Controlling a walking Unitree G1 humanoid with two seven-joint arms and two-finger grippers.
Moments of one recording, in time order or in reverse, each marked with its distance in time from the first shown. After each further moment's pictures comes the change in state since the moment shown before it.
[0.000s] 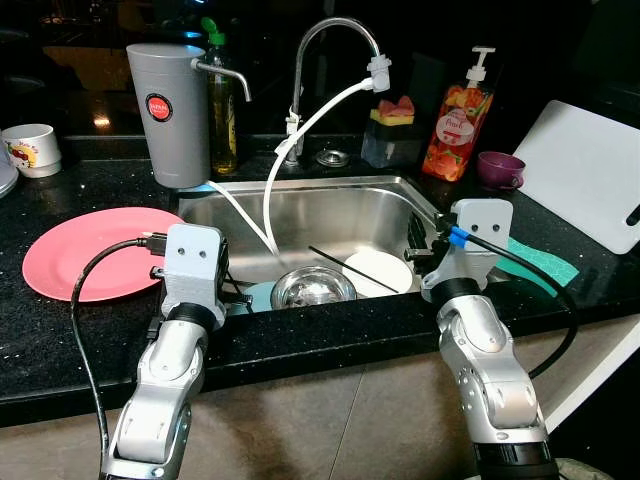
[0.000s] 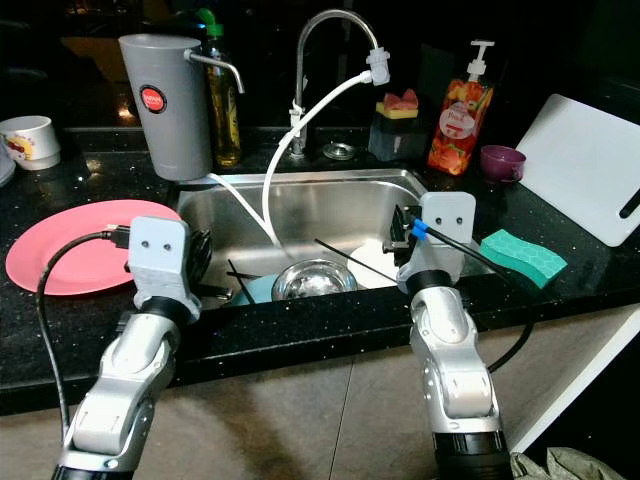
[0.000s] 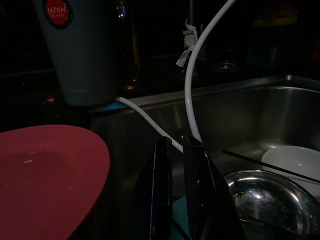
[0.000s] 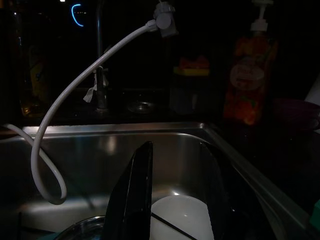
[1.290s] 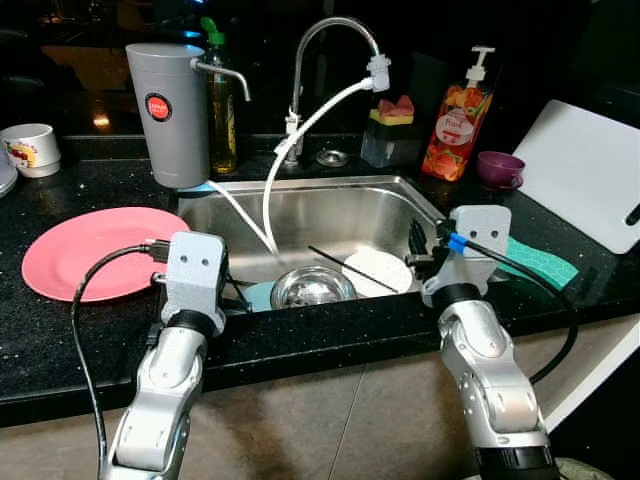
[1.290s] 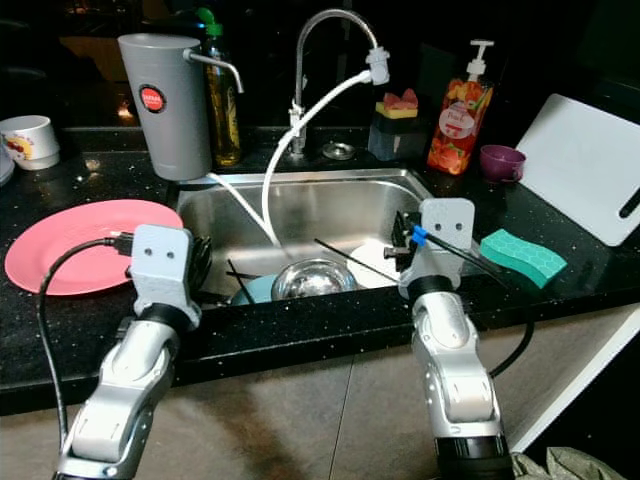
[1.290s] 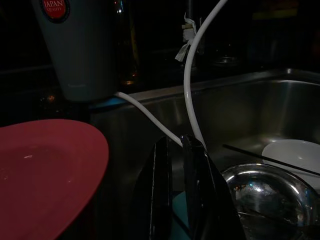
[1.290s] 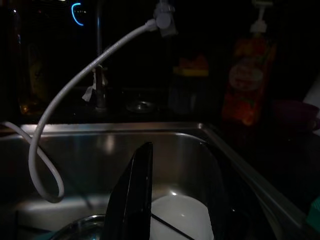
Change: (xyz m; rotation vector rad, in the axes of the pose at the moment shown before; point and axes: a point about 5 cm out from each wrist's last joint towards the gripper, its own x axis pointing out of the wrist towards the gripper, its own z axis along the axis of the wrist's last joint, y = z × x) left arm -0.004 0.000 -0.005 0.008 0.015 -0.004; right arm -0.001 -0.001 0.000 -0.013 -0.004 0.003
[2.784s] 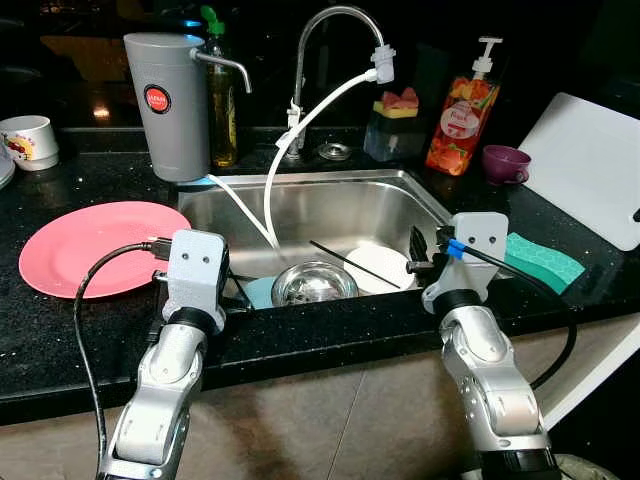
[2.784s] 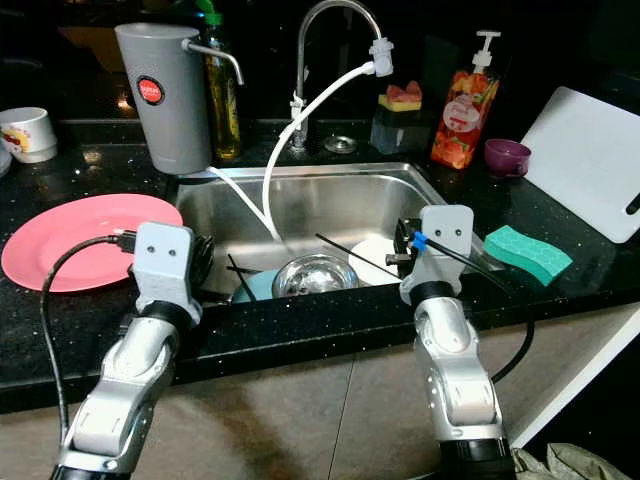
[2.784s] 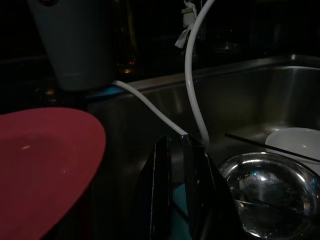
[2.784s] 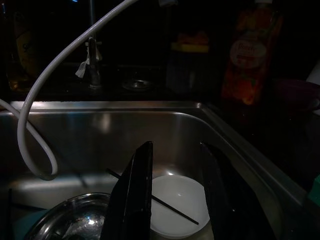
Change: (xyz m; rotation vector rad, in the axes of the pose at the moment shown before) left arm 0.001 0.001 -0.006 0.026 0.015 -0.012; right arm -0.004 -0.005 -0.015 -0.015 0.052 -0.008
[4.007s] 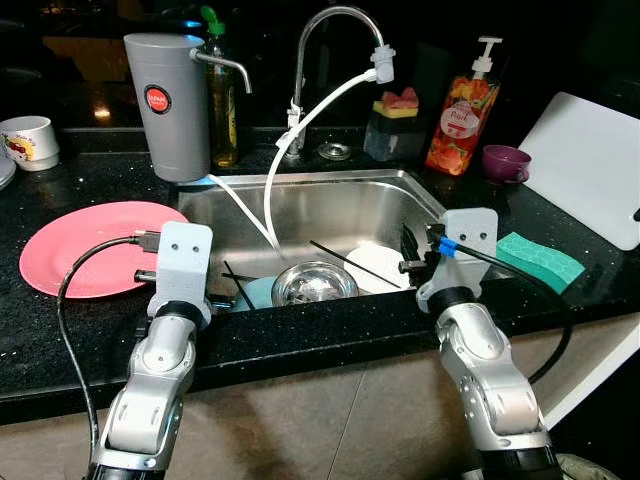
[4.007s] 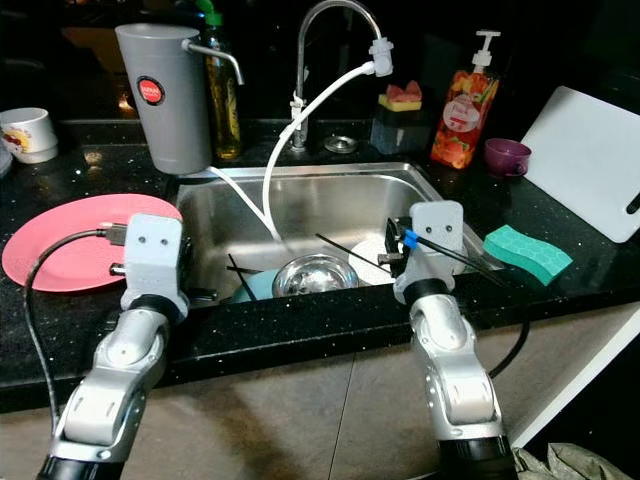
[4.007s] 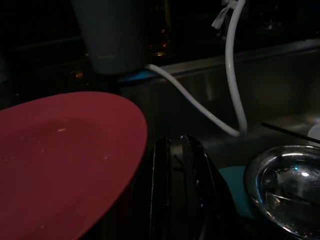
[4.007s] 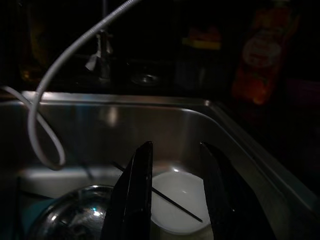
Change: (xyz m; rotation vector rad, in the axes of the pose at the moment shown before) left arm 0.005 0.014 0.000 0.045 0.072 0.116; right arm 0.000 0.004 0.001 -0.025 0.021 0.045
